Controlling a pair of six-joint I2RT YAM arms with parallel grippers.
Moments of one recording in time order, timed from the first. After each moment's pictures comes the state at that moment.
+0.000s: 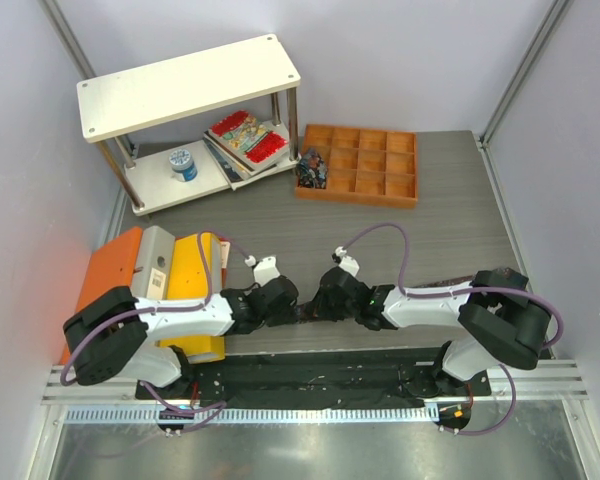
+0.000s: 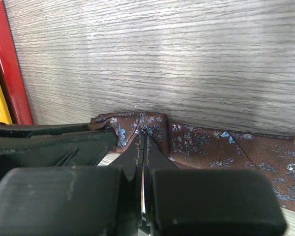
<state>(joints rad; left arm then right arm) -1.06 1.37 0.58 -0.18 -0.34 -1.10 1.01 1.49 0.57 0.11 0.13 1.12</state>
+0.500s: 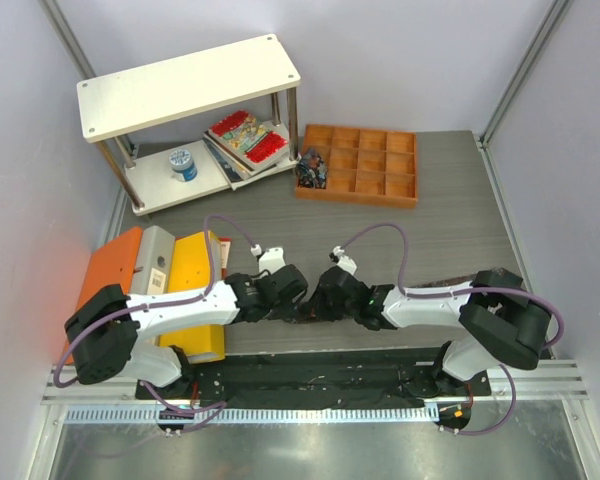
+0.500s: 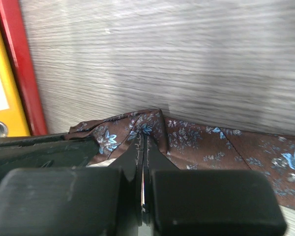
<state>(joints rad) -1.06 1.38 0.78 -0.49 -0.35 -1.07 1.01 1.48 0.57 0.13 0.10 1.13</state>
